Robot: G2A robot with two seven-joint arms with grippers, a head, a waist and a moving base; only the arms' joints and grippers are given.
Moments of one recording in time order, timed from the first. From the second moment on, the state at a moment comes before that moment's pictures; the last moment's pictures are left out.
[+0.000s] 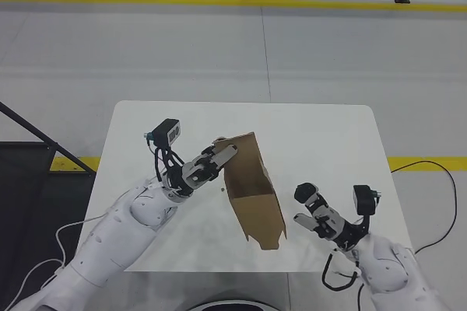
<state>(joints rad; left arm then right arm) 0.96 -1.08 -0.91 -1.52 0.05 -0.99 0.01 -1.48 -1.02 1.35 -1.73 -0.33 -0.87 0.21</state>
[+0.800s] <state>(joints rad) 0.99 -1.15 -0.93 -1.45 0.05 -1.01 0.10 -1.47 -1.05 1.27 -1.70 -0.42 -0.94 0.12</state>
